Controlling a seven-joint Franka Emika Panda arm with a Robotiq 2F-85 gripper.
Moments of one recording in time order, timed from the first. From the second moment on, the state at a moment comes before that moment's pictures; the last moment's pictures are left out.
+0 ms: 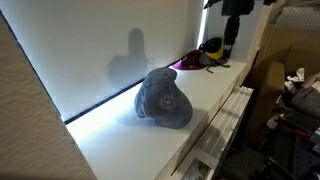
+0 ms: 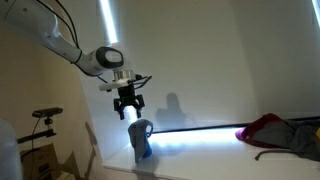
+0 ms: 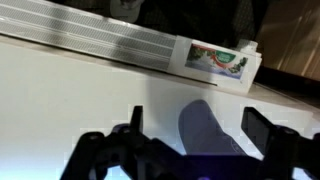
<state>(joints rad) 0.09 -0.33 -0.01 -2.46 0.11 2.10 -0.30</state>
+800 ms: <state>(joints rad) 0.25 -0.36 0.01 -2.49 0.40 2.39 -0.50</state>
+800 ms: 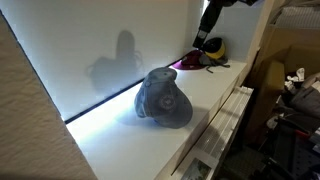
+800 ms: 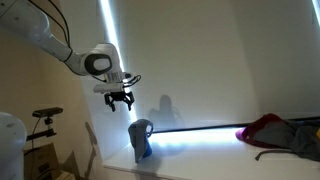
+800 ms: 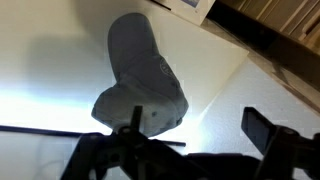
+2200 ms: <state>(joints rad) 0.20 -0.05 0.04 -2.33 0.35 2.64 -0.30</state>
